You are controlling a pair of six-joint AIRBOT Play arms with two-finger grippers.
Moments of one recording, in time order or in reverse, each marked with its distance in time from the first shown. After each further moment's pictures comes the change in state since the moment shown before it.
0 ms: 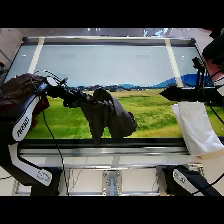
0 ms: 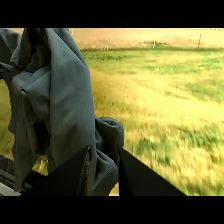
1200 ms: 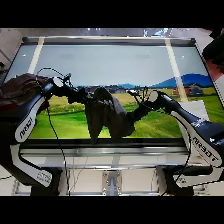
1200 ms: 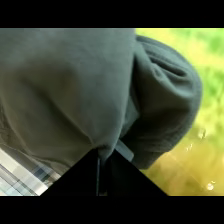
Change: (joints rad) left arm -0.056 0.004 0.000 -0.003 0.166 0.008; right arm 0.512 -0.509 0.007 -0.217 -0.092 0.023
